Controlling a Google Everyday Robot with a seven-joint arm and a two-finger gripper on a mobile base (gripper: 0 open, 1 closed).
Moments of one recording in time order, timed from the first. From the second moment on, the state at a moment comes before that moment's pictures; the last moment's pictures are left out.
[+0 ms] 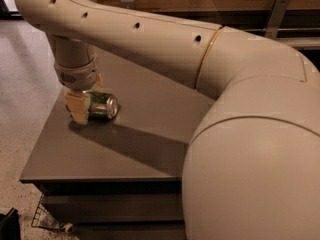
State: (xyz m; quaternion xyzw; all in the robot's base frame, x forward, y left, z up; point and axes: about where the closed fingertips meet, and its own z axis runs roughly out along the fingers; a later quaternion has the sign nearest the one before) arm 0.551 0.177 0.828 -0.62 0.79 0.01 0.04
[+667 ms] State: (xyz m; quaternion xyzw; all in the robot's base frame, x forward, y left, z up) arm 0.552 0.180 0.826 -0.62 0.79 0.01 0.04
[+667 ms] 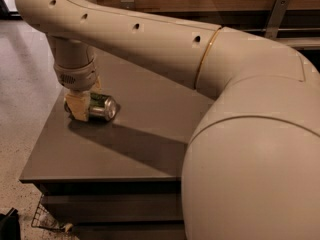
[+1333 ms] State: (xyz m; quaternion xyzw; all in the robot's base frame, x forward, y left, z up) arm 0.553 0.182 0.824 -0.62 0.78 0.01 0.04
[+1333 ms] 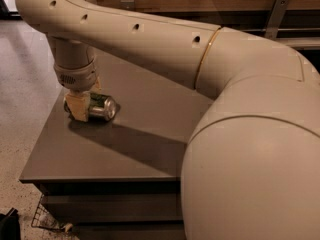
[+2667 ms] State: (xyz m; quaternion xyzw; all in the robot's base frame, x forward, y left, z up) arm 0.587 0.157 0.885 -0.64 0.71 0.17 0.23
